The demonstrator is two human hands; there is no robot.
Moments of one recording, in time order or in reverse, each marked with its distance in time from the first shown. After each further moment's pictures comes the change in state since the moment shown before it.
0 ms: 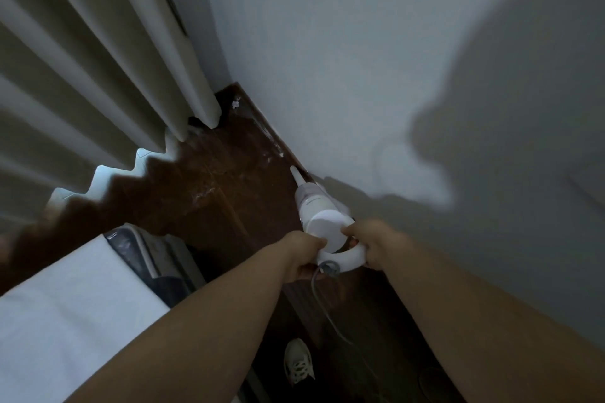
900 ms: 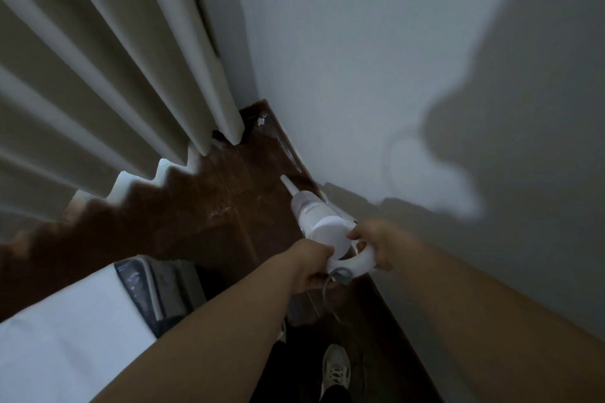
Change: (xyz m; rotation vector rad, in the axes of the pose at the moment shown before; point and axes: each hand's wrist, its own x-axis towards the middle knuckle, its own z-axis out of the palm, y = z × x) left_hand 0.030 0.111 -0.047 -0.143 0.036 -0.004; right_hand 0.036 -0.145 0.032 -0.221 -0.073 0.015
